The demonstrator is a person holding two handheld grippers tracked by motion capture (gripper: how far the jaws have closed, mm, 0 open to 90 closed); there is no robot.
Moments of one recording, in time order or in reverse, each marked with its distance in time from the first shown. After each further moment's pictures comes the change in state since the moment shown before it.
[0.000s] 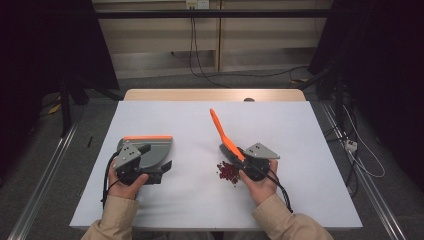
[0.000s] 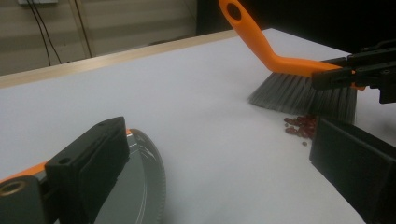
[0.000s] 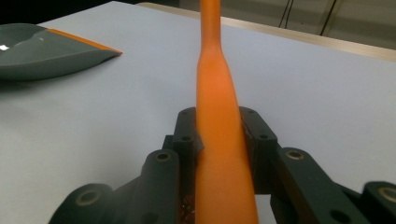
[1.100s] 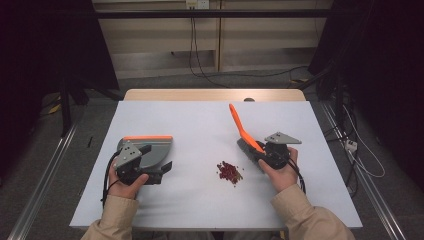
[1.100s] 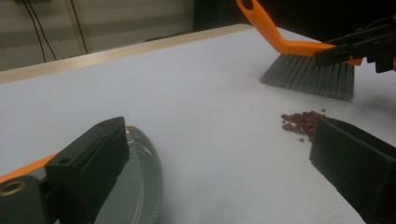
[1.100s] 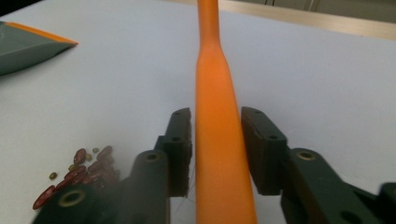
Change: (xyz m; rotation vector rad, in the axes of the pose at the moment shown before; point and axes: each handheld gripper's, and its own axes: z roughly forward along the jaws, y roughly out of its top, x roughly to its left) left arm 0.001 0.000 0.001 0.014 -0.013 -0.004; right arm -0.062 0.012 -0.012 0.115 -0.021 0.060
